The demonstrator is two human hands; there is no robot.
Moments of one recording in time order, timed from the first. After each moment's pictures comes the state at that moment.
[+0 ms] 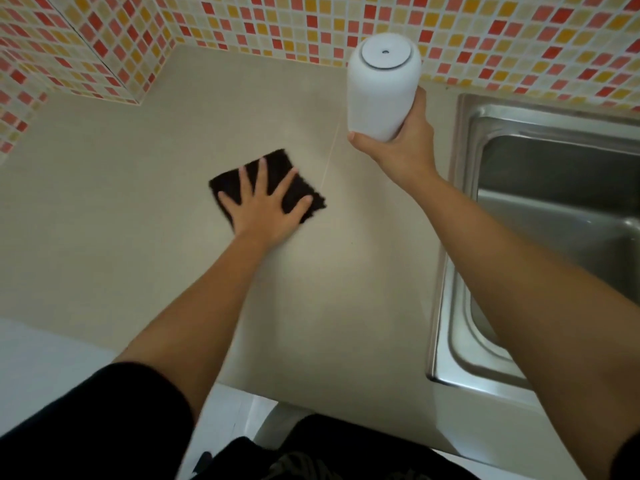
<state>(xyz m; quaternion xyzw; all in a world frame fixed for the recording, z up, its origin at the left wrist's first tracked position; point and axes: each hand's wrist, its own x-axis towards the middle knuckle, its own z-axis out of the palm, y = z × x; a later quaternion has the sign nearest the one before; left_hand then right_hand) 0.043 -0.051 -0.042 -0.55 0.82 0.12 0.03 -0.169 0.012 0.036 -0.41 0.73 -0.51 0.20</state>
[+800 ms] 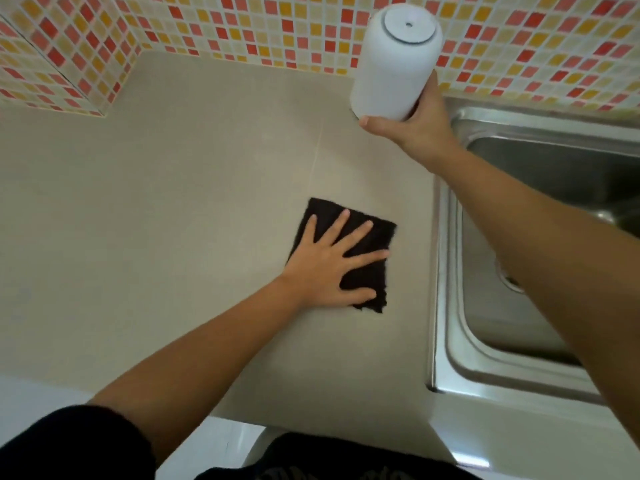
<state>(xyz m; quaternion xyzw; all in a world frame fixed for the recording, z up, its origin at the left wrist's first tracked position) 0.009 0.025 -0.045 -0.14 0.99 0.05 0.03 -0.225 -0.003 0.039 -0.47 0.69 -0.50 0.22</state>
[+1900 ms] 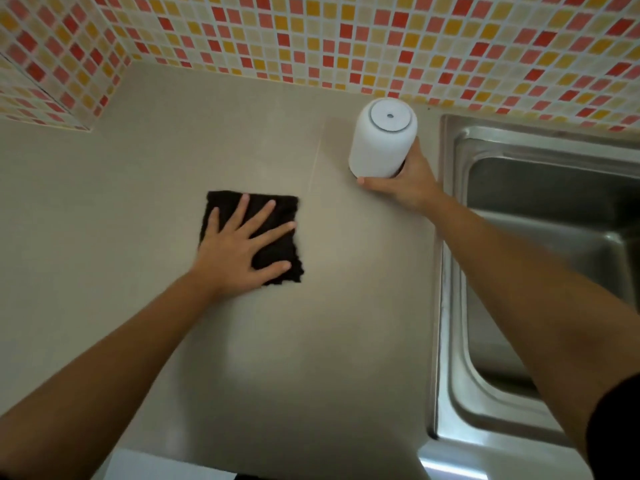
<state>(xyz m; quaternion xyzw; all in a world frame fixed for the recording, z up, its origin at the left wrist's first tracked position) 0.066 -0.075 -0.049 -0.31 0.95 0.05 0.03 -0.246 -0.006 -0.028 -0.43 0.74 -0.44 0.29</state>
